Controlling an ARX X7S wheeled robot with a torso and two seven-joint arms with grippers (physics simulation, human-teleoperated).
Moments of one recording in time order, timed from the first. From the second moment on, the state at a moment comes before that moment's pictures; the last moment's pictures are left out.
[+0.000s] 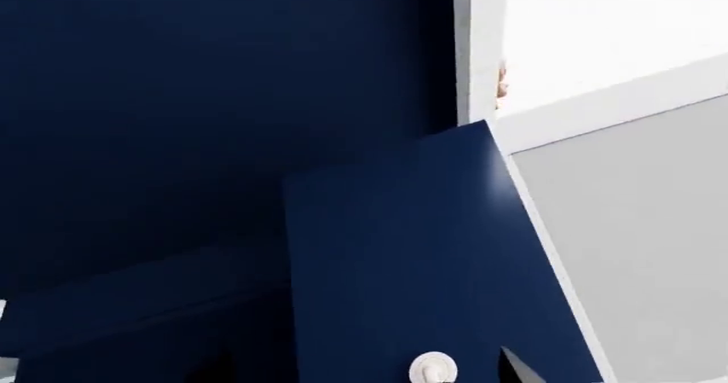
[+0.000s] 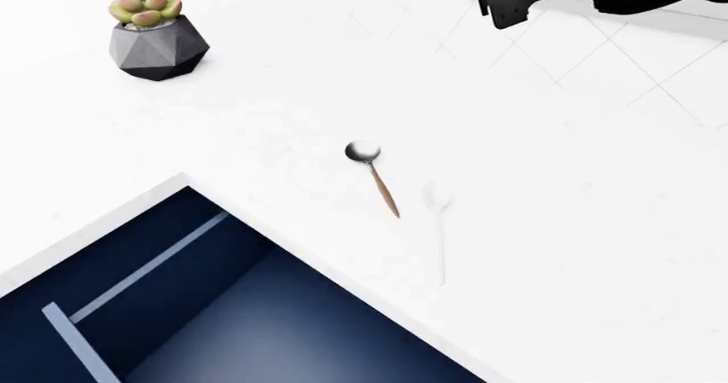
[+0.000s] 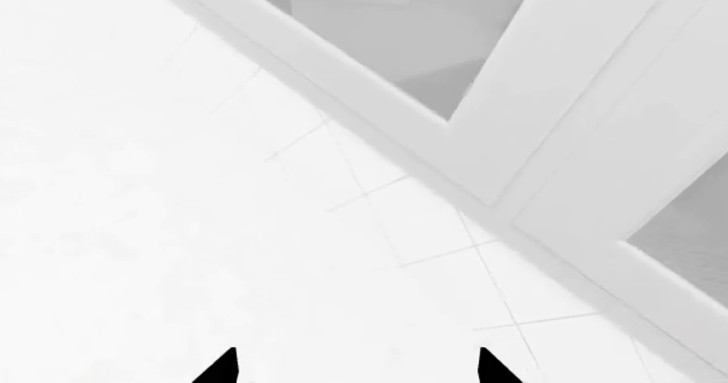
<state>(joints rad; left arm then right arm) 0.67 -0.09 -0.75 -0.48 -1.39 -0.34 1.12 1.96 0.36 -1.07 0.65 1.18 1.18 0.49</state>
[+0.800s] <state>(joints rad) 0.22 -0.25 -1.11 -1.29 -0.79 -0.24 1.23 1.75 0.49 -0.89 0.24 2.05 1.31 1.27</state>
